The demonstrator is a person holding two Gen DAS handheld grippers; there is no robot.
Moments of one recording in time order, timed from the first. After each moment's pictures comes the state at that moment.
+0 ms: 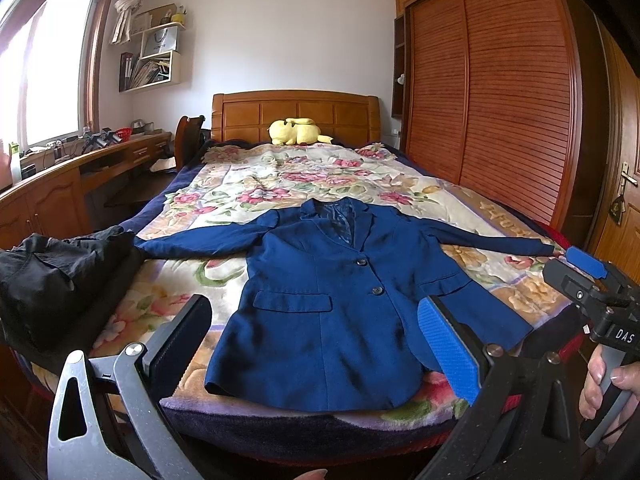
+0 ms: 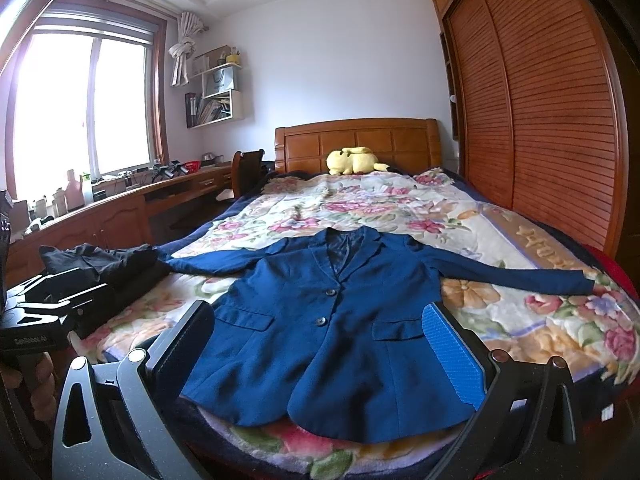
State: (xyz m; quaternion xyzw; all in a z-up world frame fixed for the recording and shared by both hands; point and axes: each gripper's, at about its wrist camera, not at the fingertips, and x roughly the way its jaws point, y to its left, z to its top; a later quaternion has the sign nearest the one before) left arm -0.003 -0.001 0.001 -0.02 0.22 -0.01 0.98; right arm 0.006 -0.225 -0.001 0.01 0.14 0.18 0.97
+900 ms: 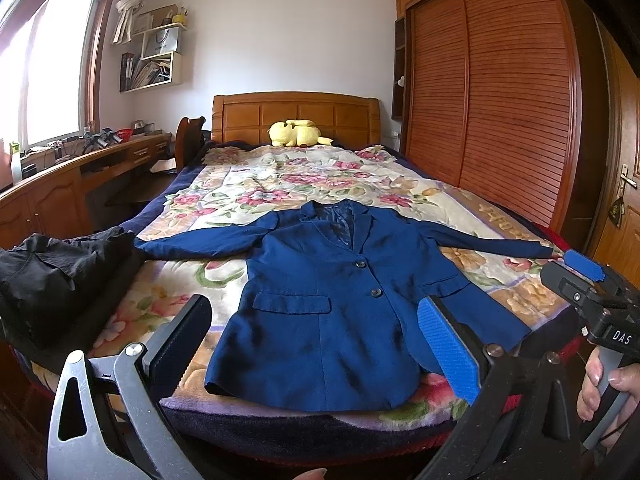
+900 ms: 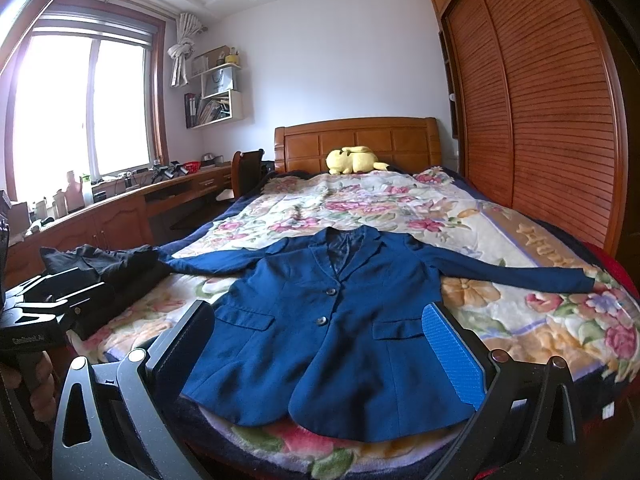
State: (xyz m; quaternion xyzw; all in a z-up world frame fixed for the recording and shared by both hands) left arm -0.004 -0.003 0.006 -0.03 0.22 0.00 0.98; right arm 0.005 -0.225 -0.001 0.01 0.14 0.18 0.97
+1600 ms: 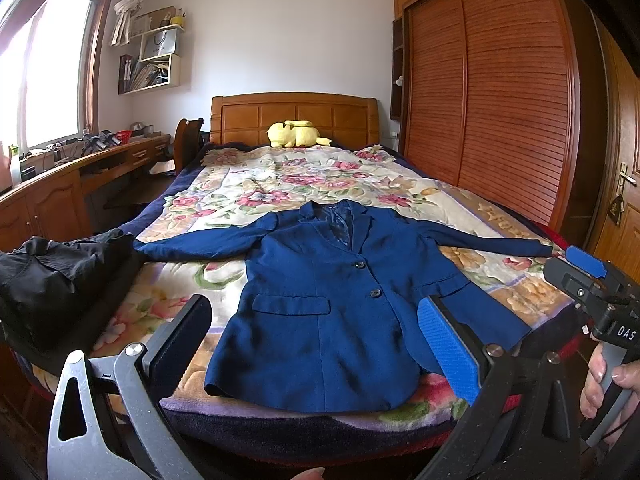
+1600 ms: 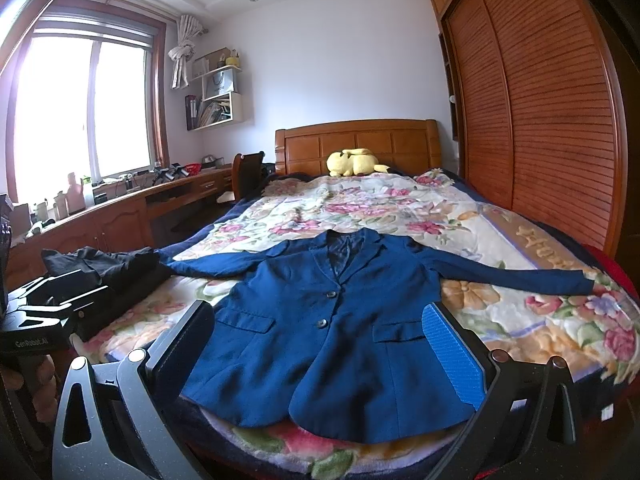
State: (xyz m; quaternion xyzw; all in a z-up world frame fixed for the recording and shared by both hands) left arm -0.005 -0.004 0.006 -0.03 0.22 0.00 0.98; right arm 0.004 -0.224 -0.001 0.01 0.13 0.18 0.98
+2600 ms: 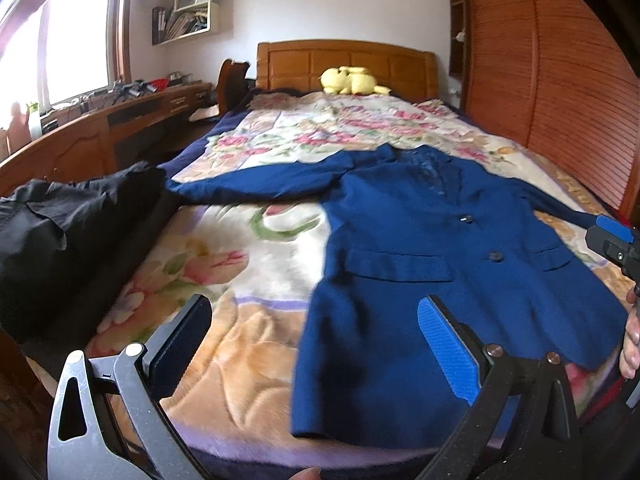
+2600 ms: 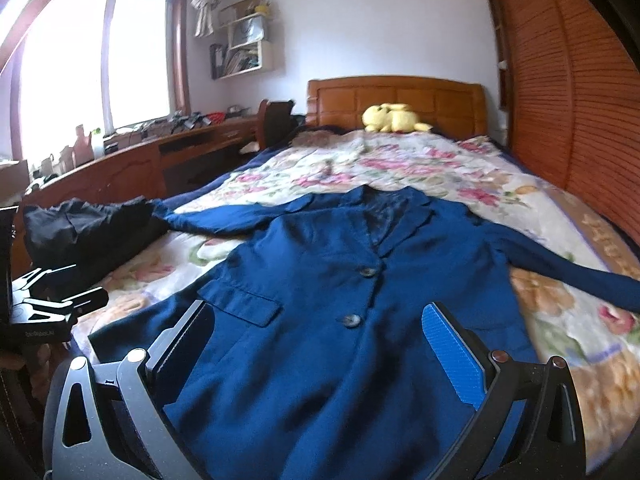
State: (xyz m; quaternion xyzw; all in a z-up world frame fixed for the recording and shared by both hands) left arm 0.091 0.087 -0.088 -0.03 0.30 0.08 0.95; right arm 0.136 -0.167 -0.033 -0.03 0.21 0.24 0.95
